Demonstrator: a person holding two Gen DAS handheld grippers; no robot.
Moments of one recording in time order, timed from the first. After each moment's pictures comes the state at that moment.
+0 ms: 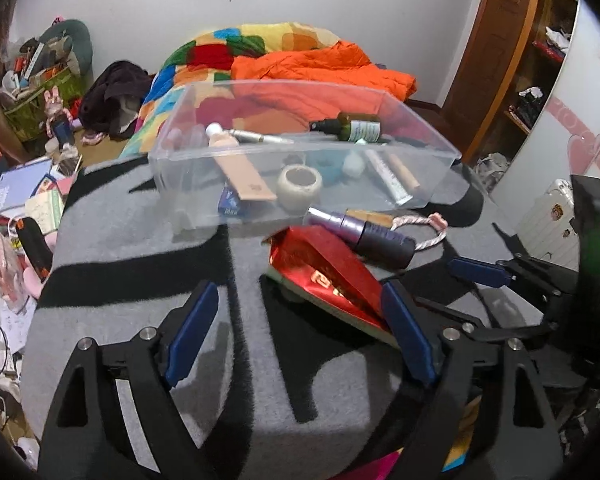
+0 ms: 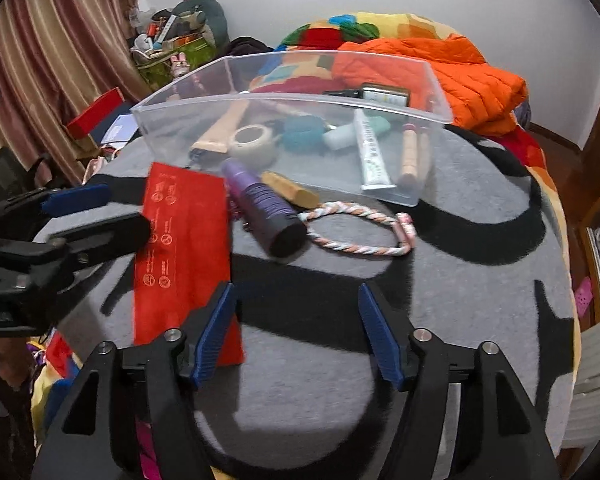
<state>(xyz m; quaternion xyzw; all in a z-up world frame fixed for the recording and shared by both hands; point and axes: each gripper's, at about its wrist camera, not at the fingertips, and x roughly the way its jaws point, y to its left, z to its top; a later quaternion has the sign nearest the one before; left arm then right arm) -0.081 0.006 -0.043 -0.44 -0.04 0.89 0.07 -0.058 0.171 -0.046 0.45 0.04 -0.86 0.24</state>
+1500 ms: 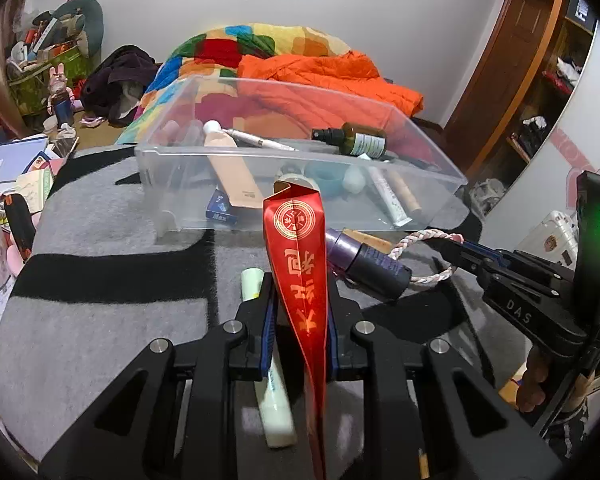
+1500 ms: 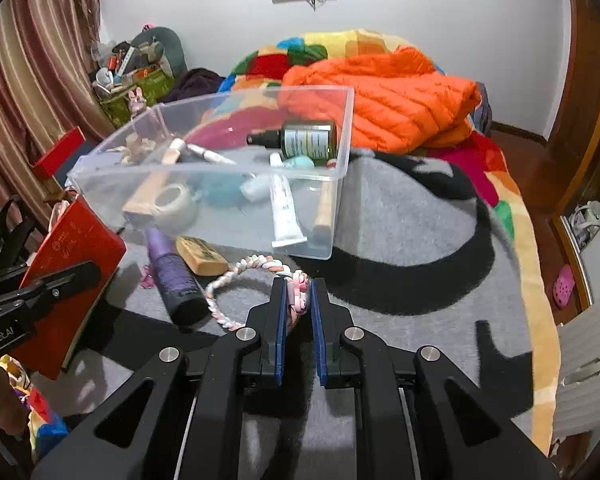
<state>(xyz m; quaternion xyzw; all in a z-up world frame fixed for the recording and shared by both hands) -0.091 0.005 -0.047 -0.43 -0.09 0.90 0.07 -0.094 0.207 -0.031 0.42 0.02 -0.89 0.17</state>
